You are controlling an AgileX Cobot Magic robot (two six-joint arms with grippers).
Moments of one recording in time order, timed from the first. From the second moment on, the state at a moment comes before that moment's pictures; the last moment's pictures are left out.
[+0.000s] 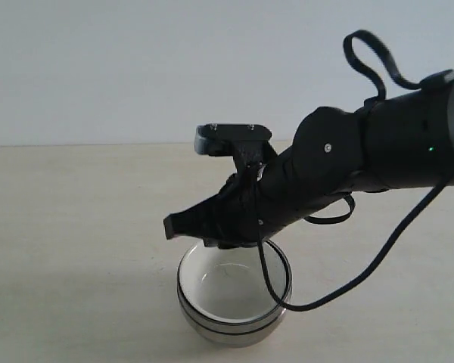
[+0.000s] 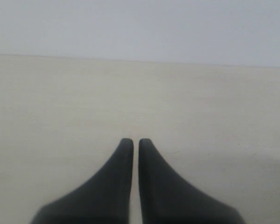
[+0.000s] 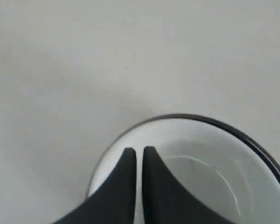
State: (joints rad) left arm 0.01 0.00 0.00 -0.09 0.31 0.04; right arm 0.74 1.72 -1.07 0.44 0.33 -0.08
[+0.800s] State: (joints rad) left arm 0.01 0.00 0.00 -0.09 0.31 0.04; right arm 0.86 1.84 -1.07 0.49 0.15 -0.09
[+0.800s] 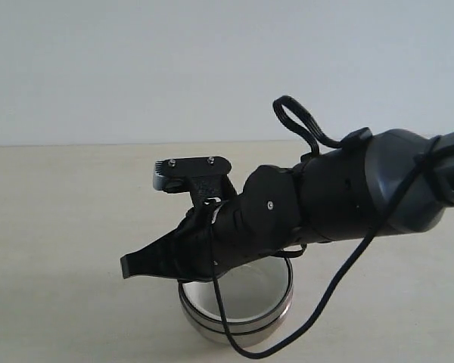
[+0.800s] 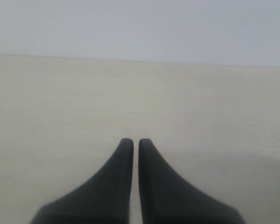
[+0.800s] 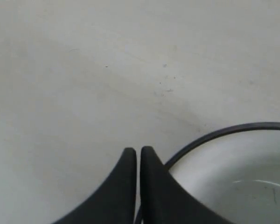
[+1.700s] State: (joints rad) left arm 0.01 0.00 0.00 -0.09 0.31 0.04; right arm 0.76 1.37 -1.06 0.20 0.43 0.00
